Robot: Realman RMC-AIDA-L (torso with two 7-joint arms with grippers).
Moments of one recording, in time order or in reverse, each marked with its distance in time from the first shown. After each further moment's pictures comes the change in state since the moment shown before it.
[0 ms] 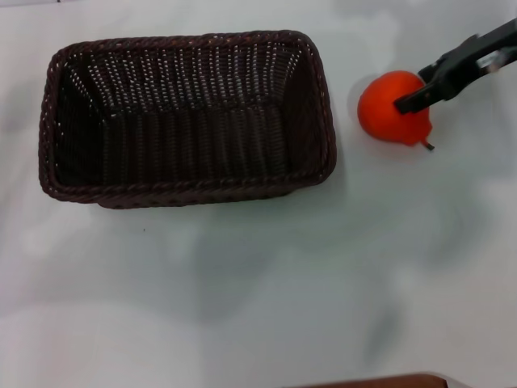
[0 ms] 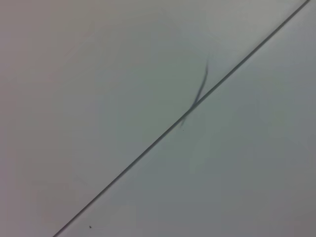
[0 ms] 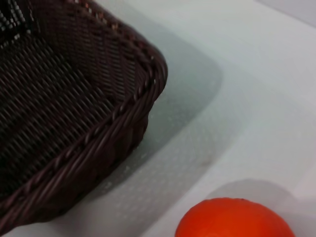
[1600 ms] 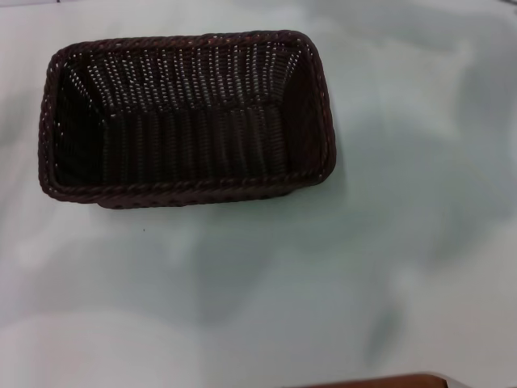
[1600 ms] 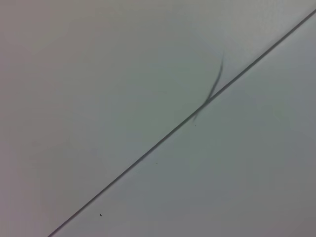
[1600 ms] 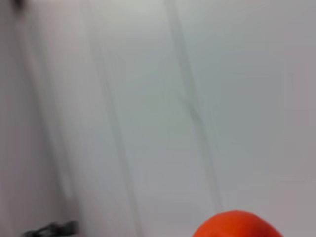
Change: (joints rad) left arm 0.015 0.007 -0.002 0.045 0.000 0.000 -0.004; right arm -0.098 0.101 0.156 -0.043 0.900 0.014 -0.506
